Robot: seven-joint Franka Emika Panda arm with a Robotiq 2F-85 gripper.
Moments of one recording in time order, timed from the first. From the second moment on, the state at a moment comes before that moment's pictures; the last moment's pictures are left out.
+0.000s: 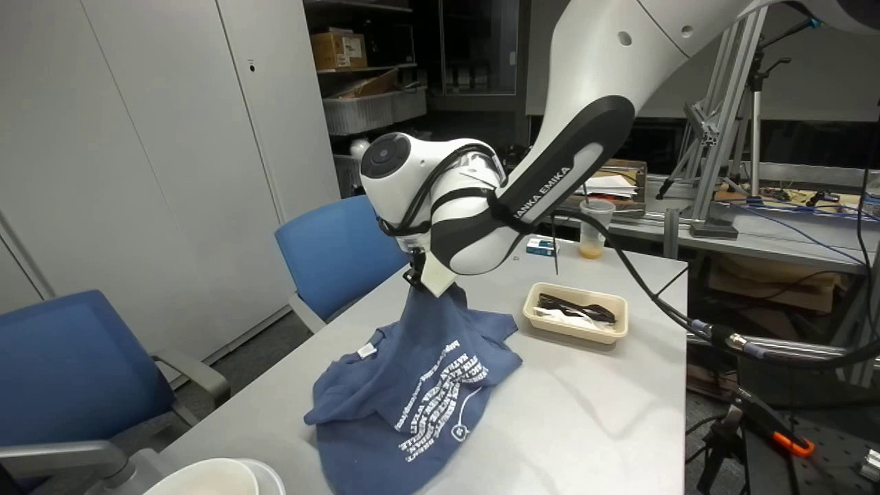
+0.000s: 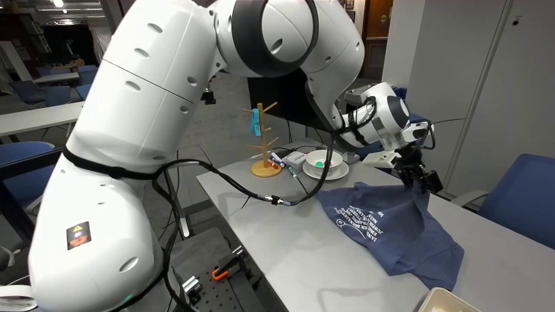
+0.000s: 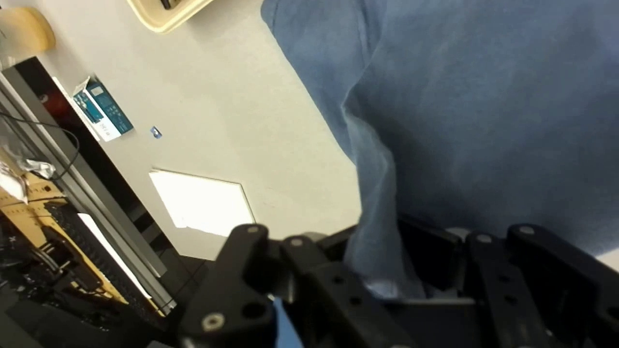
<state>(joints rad) 0.09 0.66 -0.10 -1.65 -0.78 2.36 0.87</state>
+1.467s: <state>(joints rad) 0.20 0.77 -0.18 -1.54 -0.88 2.27 1.36</state>
